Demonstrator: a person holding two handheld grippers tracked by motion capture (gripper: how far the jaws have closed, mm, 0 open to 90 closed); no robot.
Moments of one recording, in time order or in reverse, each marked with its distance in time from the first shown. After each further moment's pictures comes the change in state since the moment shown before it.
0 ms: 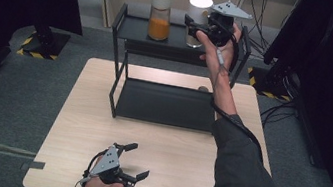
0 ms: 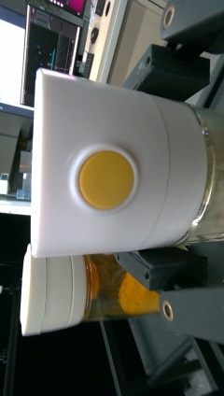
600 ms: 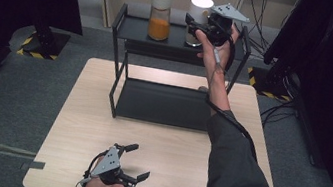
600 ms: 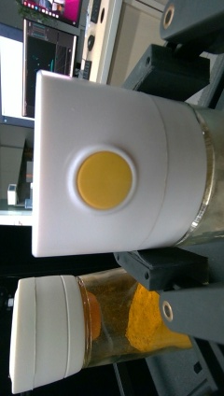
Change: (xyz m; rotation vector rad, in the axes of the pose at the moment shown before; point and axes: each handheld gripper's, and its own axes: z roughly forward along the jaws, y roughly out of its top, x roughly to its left) left arm -0.002 0.000 0.001 0.001 -0.006 0.004; right arm -0.004 -0.018 0.016 -0.034 -0.034 0.056
